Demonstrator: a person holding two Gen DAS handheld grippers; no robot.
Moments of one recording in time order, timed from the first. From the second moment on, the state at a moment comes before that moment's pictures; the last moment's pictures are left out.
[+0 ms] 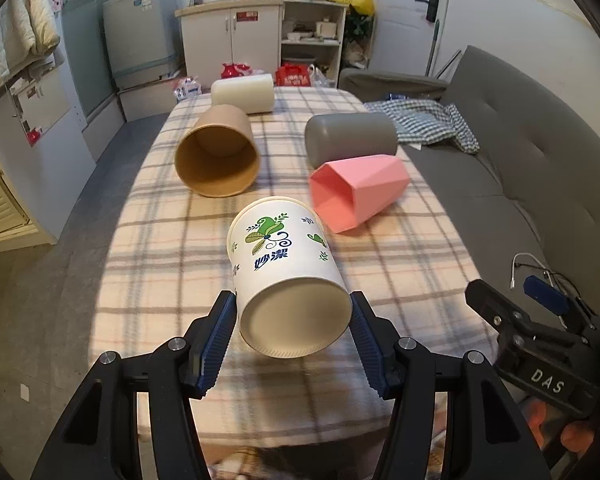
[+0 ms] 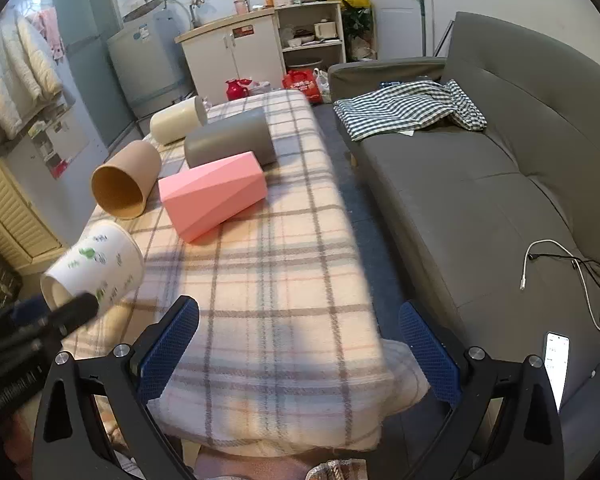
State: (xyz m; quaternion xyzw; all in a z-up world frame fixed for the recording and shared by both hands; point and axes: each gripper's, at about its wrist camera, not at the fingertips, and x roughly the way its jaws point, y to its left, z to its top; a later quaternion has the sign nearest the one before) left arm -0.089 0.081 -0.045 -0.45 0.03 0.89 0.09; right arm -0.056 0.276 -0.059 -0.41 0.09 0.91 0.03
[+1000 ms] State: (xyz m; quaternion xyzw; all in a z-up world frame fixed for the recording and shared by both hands) left arm -0.137 0.076 -0.036 -0.56 0.18 0.79 0.16; right arm -0.081 0.261 -0.075 -0.43 0.11 0.90 0.01
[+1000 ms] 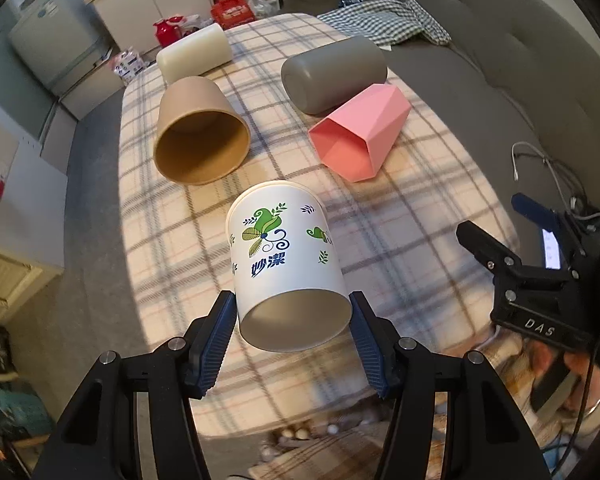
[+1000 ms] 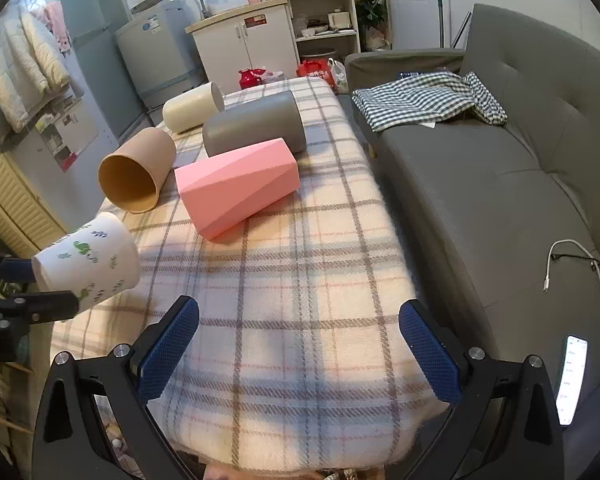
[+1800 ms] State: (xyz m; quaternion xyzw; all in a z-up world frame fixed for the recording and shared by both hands) left arm -0.183 0.098 -0.048 -0.60 0.19 0.76 0.18; right arm -0.087 0.273 -0.079 -0.42 0.14 0.89 -0.01
